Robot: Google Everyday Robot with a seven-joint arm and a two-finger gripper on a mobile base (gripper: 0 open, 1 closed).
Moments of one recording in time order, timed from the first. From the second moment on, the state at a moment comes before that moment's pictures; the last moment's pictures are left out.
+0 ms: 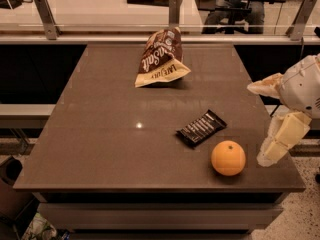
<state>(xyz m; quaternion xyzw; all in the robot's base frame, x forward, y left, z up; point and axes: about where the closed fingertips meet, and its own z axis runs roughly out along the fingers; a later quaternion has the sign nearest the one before) 0.434 -0.191 0.905 -0.61 0.74 0.14 0.24</state>
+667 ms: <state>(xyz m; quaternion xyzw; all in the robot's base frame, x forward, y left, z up) 0.422 -0.184 0.879 -0.62 0.70 0.22 0.28</state>
